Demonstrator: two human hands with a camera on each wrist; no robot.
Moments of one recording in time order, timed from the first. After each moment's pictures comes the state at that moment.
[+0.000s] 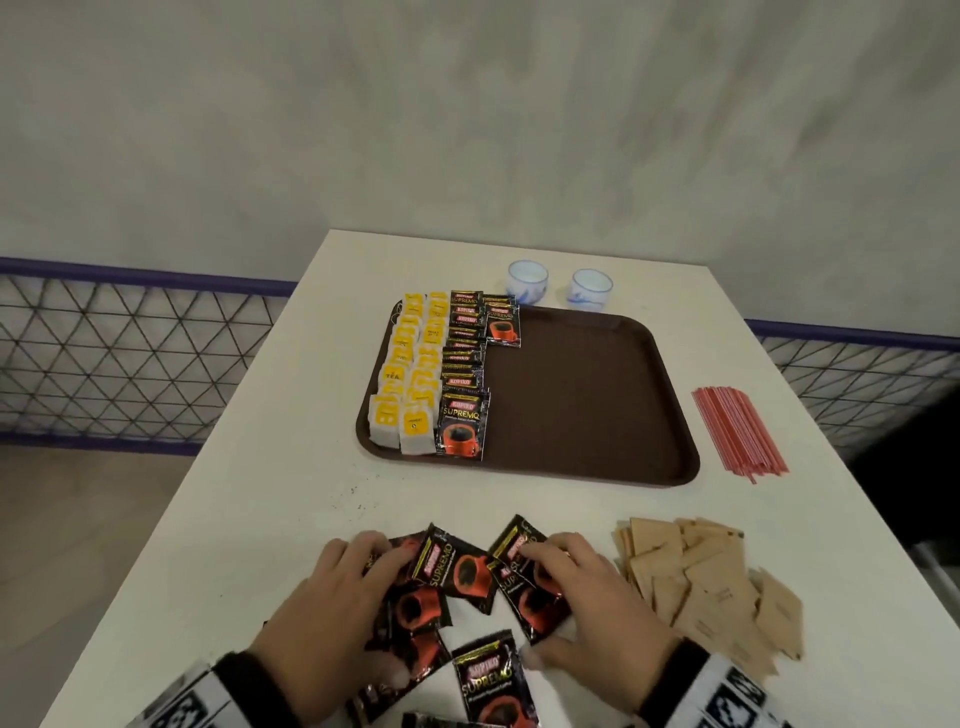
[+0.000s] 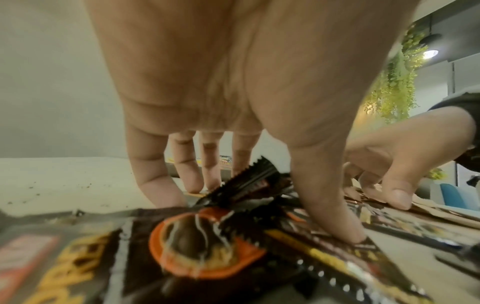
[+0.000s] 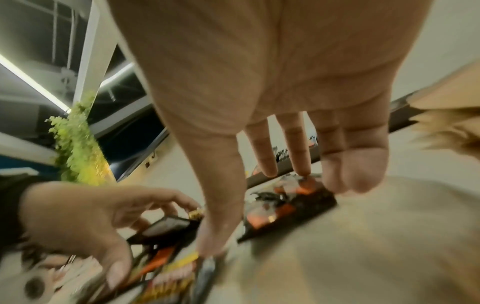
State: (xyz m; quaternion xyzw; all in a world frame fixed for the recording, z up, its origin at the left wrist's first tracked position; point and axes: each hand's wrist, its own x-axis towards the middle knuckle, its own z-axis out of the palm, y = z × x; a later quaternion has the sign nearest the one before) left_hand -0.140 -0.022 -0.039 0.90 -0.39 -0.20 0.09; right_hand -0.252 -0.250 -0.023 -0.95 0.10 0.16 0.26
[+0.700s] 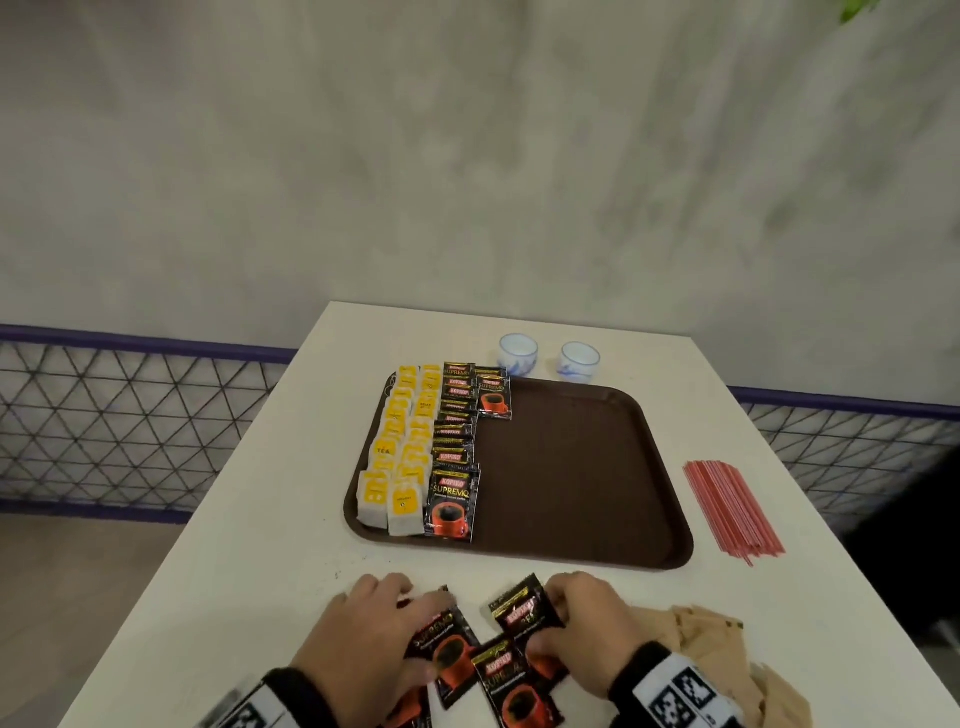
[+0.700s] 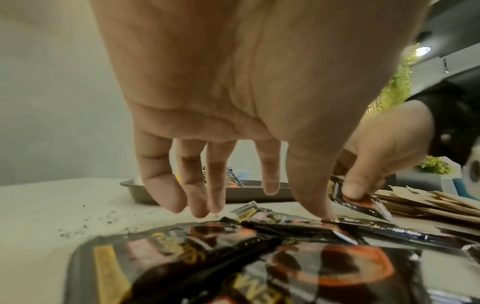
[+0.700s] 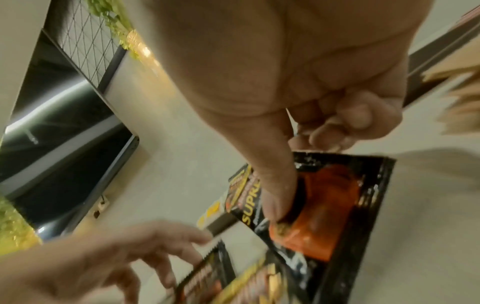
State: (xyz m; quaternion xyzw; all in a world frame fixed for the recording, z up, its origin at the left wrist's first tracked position) left_hand -0.108 -0.074 -0.039 0.90 -0.41 -0.15 0.06; right_hand -0.198 -0.284 -0.021 -0.91 0.22 0.15 0.32
